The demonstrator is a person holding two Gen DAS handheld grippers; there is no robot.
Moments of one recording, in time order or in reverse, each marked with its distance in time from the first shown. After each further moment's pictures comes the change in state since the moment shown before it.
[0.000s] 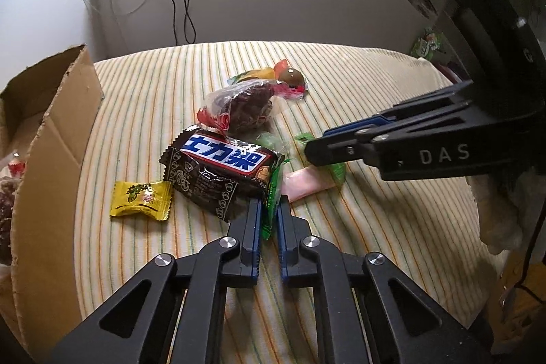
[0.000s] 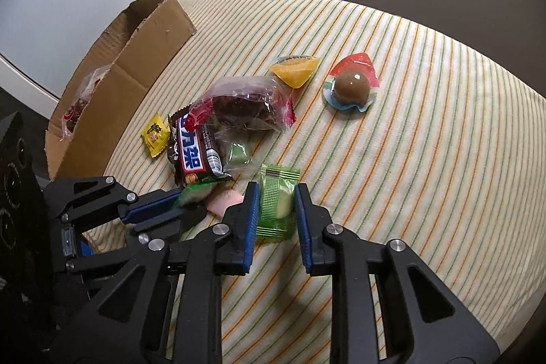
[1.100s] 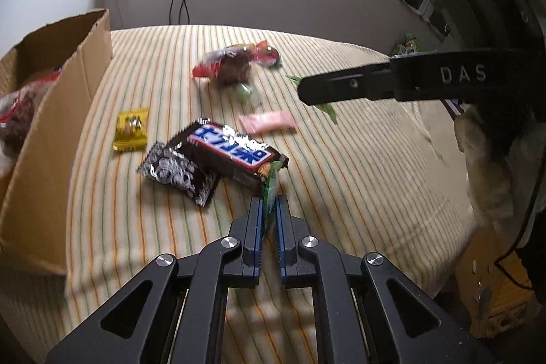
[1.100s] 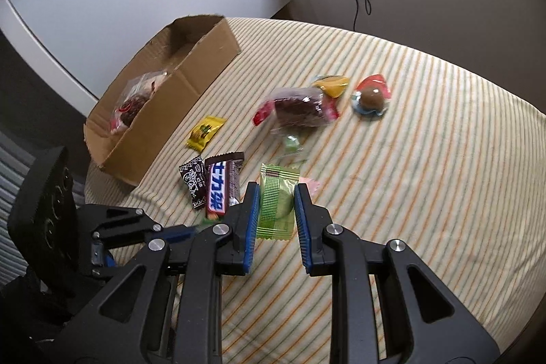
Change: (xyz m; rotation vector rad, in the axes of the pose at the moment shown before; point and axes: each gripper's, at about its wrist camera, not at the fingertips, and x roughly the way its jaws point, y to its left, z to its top) left arm -0.046 -0.003 -0.055 -0.055 0.004 -0.104; right arm -0.043 0.040 -0.029 -0.042 -0.103 0.038
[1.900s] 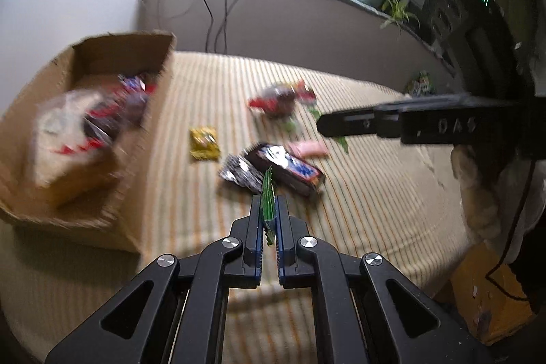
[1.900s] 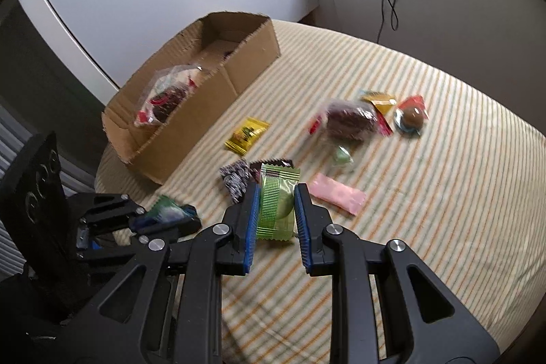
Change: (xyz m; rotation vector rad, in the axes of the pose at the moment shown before) left arm -0.059 0.035 -0.005 -0.079 -0.140 0.059; right arm -0.002 0.048 0.012 -0.094 -0.021 0.013
